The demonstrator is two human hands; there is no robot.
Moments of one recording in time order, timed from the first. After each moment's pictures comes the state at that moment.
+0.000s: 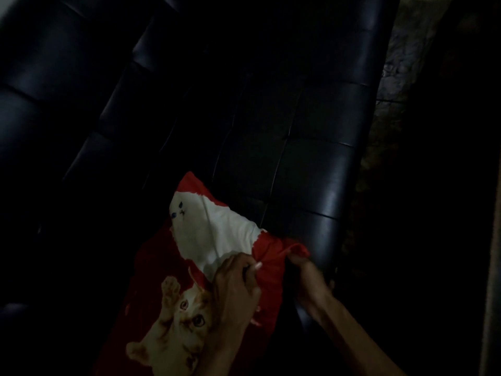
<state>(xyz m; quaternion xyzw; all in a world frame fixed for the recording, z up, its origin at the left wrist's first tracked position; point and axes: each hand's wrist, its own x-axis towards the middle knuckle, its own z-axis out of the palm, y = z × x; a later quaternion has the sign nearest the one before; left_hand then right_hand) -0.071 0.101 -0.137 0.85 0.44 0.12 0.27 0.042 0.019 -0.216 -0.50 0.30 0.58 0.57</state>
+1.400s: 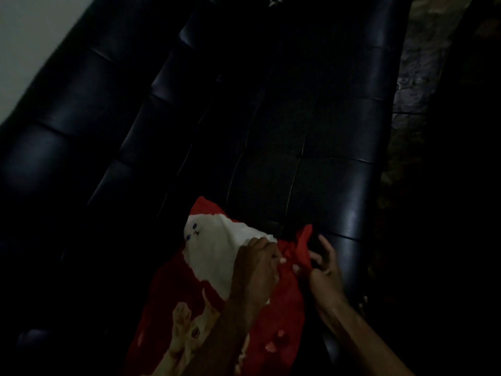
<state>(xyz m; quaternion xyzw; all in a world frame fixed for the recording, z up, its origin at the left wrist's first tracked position) -0.017 0.168 -0.157 0.94 0.27 -0.01 0.19 0.065 0.048 -0.209 -0.58 0.14 0.45 0.67</state>
